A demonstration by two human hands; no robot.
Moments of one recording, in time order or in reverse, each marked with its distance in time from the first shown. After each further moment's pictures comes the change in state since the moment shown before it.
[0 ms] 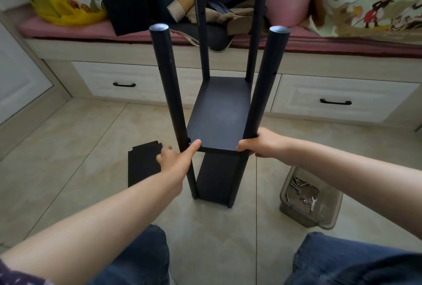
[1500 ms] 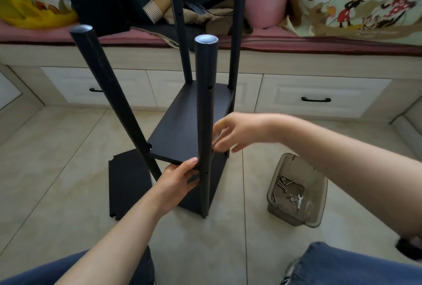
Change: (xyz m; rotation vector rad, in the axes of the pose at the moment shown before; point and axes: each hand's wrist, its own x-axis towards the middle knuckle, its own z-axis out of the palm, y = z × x) left_hand 0.005 -0.027 0.017 -0.378 -0.723 0.117; right_hand 0.005 -0.032 -0.032 -0.222 -0.245 -0.191
